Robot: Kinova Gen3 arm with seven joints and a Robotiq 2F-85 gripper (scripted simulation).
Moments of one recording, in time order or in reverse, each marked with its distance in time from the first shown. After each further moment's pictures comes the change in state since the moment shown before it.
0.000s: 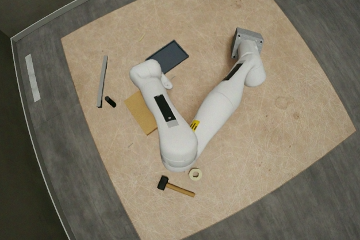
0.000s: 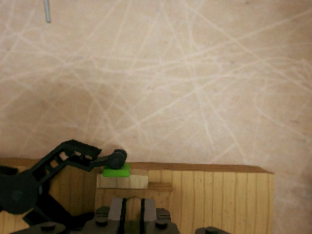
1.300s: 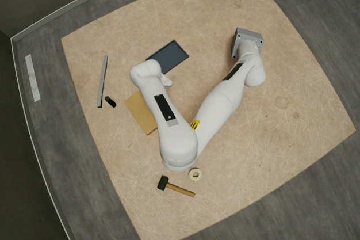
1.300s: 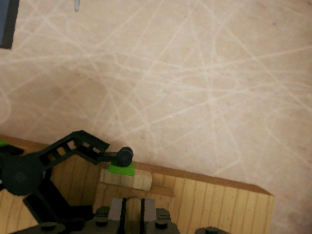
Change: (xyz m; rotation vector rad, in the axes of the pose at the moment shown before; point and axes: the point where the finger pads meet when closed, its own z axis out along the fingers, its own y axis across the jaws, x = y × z) arm 0.000 0.000 0.000 0.000 0.000 -0.162
